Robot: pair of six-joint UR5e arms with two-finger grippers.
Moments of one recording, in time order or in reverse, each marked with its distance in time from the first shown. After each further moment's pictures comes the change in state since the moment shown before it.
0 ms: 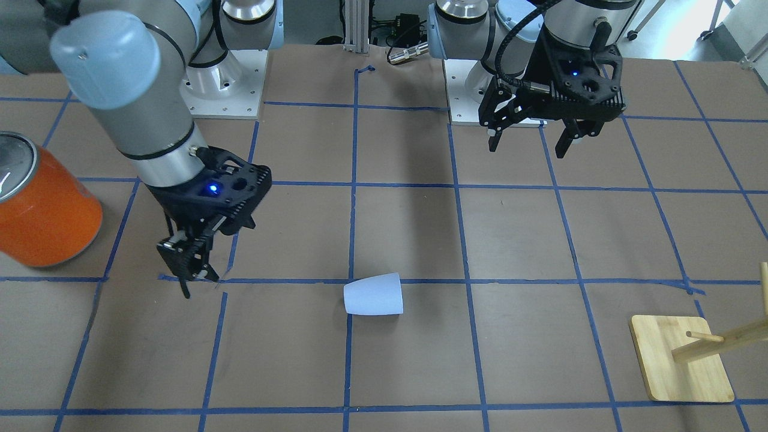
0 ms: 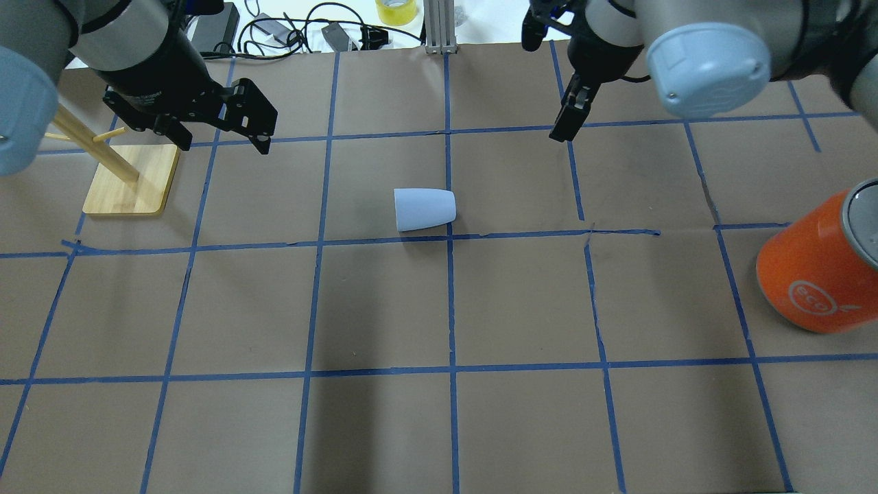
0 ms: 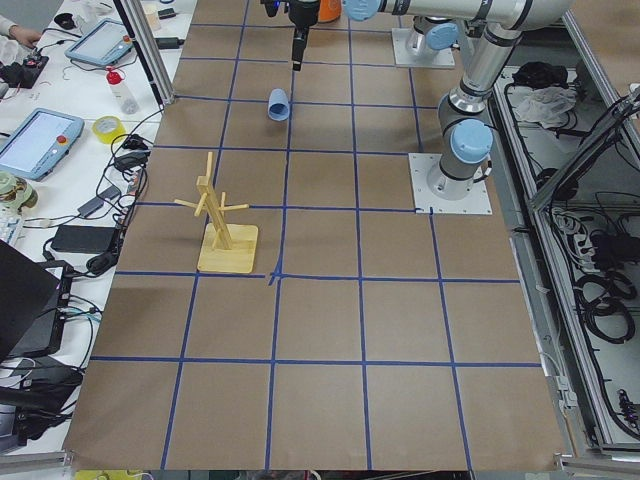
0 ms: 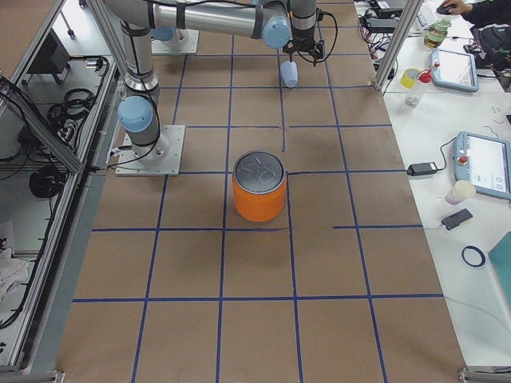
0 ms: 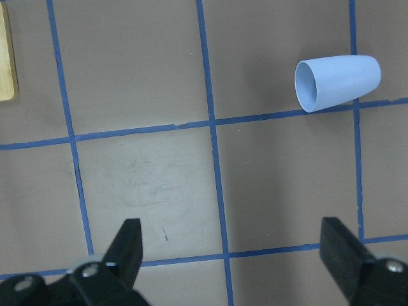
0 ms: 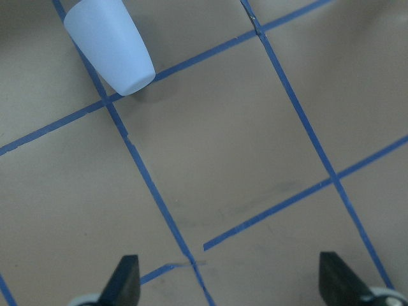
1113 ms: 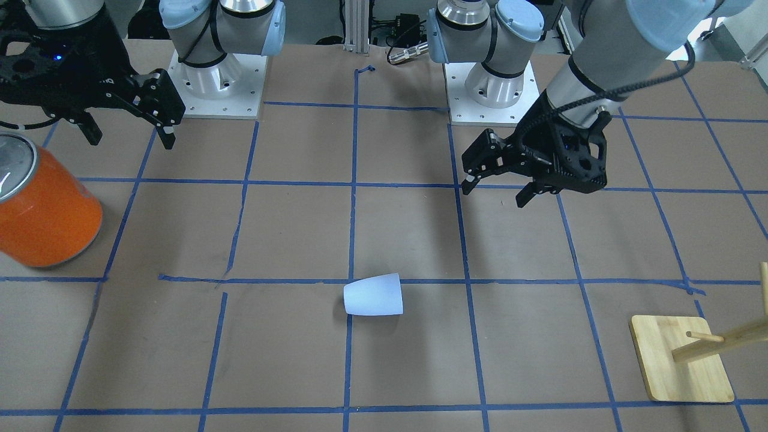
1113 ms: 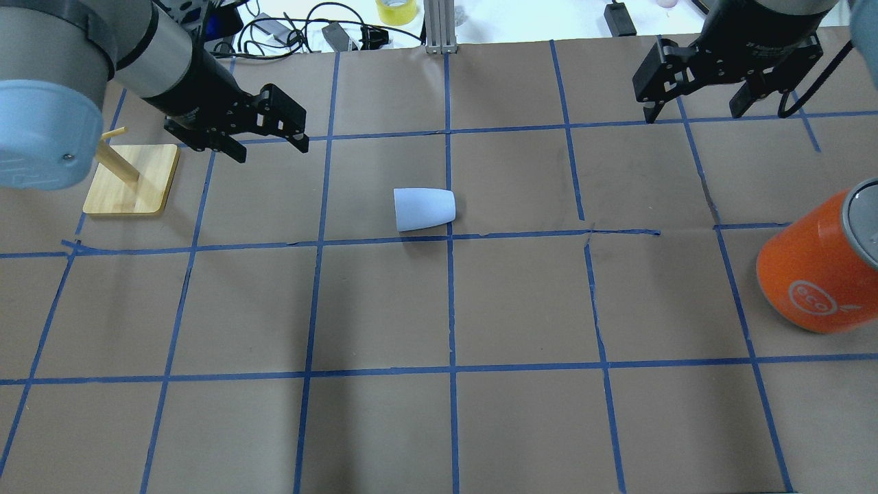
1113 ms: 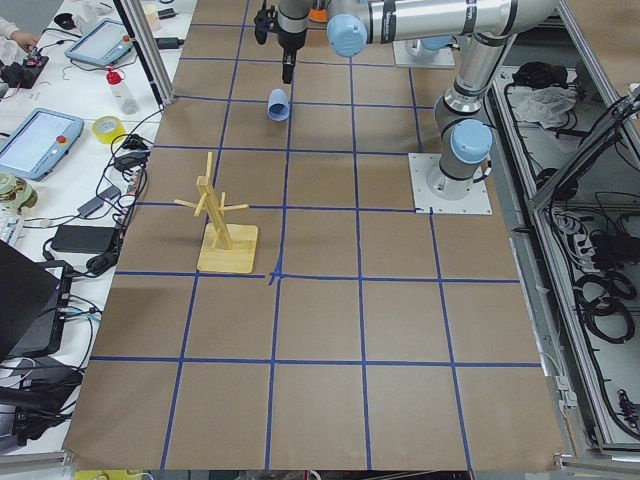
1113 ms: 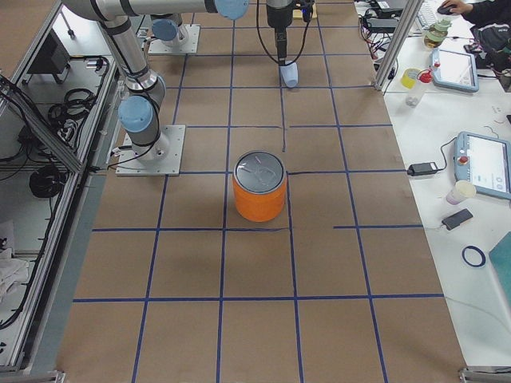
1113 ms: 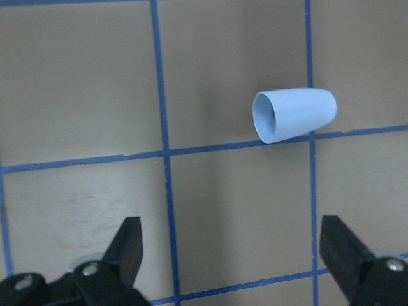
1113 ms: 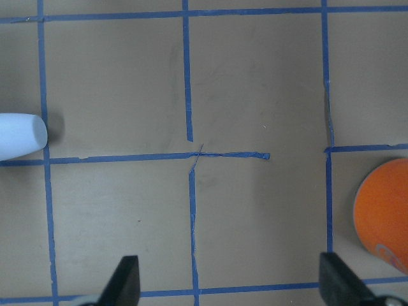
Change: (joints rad) left arm 0.104 -0.079 -0.148 0.153 -0.349 0.000; right arm -0.089 -0.218 -0.001 0.254 -0.133 1.033
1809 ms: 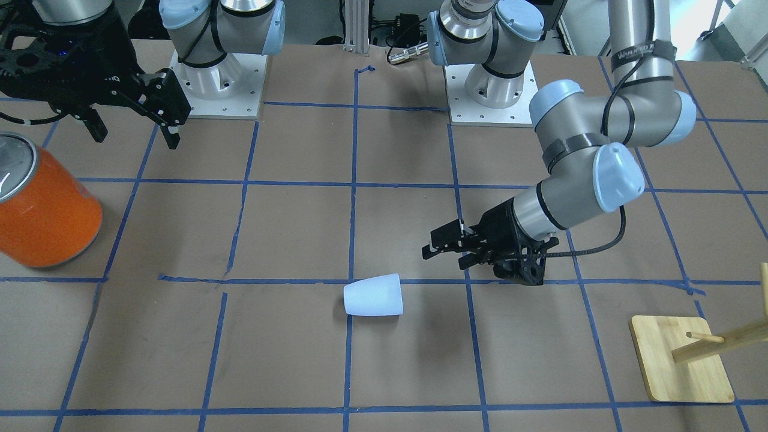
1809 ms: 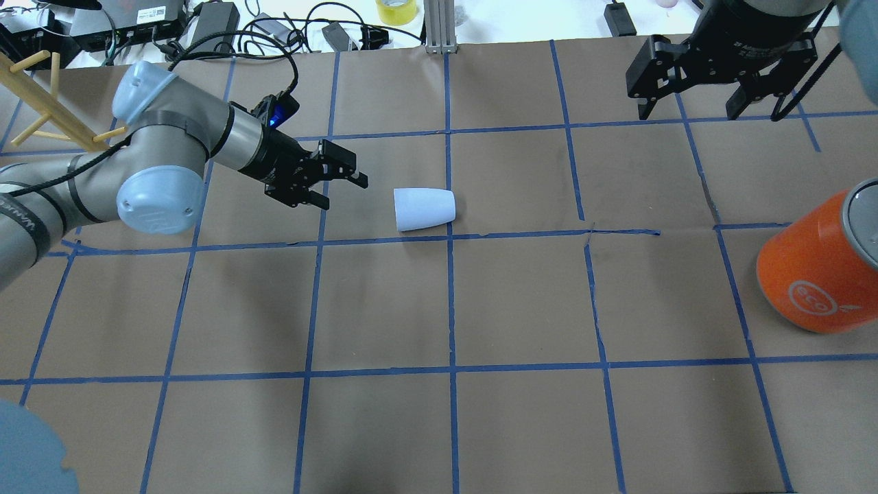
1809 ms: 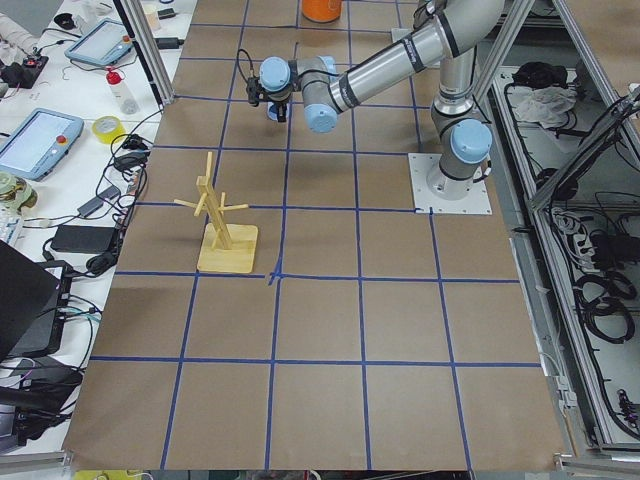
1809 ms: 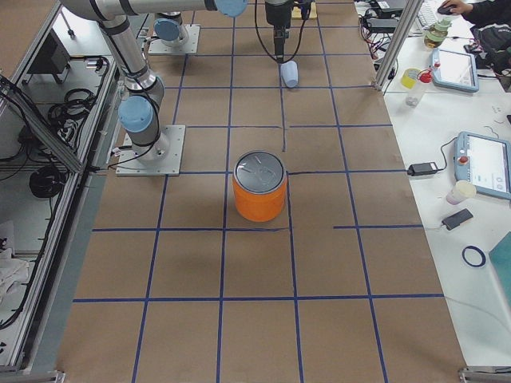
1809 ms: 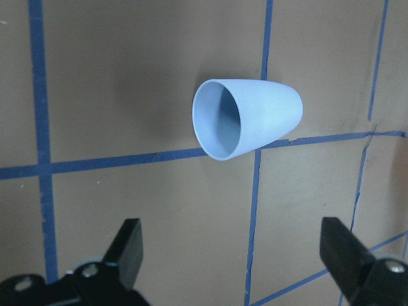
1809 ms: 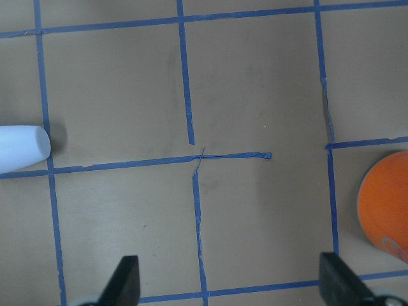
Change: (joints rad) left arm 0.033 -0.299 -0.150 0.327 -0.320 -0.013; right arm 0.015 -0.006 0.003 -0.009 -0.007 0.038
